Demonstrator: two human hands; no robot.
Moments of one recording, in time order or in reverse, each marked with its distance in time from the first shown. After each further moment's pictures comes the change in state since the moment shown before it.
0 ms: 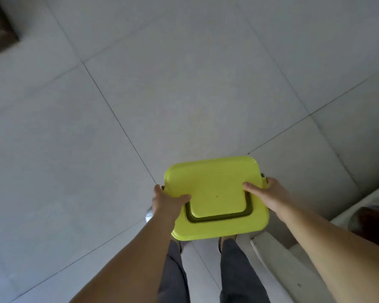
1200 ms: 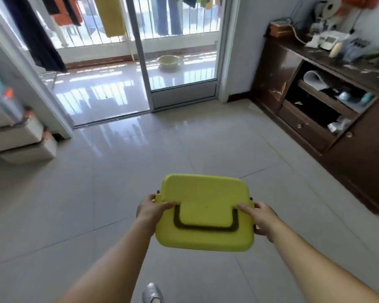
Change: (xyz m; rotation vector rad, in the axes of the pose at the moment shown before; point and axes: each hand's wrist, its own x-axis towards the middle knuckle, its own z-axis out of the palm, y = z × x) left_hand -0.448 -0.506 -0.320 -1.546 0.980 -0.208; right_hand -0.592 -0.024 0.422 -1.039 -0.866 -0.830
